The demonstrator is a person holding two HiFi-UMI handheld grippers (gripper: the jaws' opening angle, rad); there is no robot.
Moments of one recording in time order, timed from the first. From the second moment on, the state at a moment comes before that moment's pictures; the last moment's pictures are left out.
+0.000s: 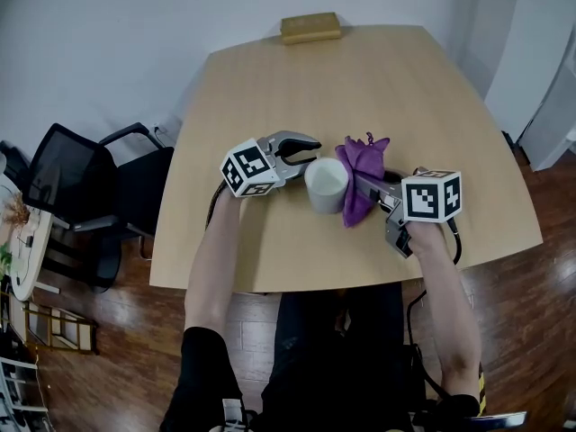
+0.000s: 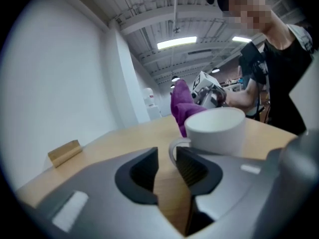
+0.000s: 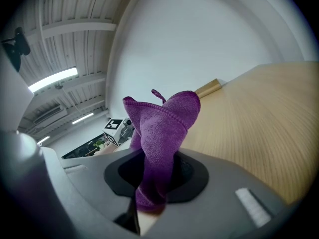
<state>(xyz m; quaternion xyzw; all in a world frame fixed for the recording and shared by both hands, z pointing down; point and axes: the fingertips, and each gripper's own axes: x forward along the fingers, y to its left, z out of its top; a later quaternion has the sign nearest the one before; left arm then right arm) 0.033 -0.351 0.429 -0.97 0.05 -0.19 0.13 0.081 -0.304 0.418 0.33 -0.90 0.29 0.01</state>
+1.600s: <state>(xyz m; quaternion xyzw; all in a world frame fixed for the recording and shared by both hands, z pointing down) 0.008 -0.228 0.297 -0.98 -0.07 0.17 0.09 0.025 -0.219 0.263 0.25 -0.97 0.06 -0.03</state>
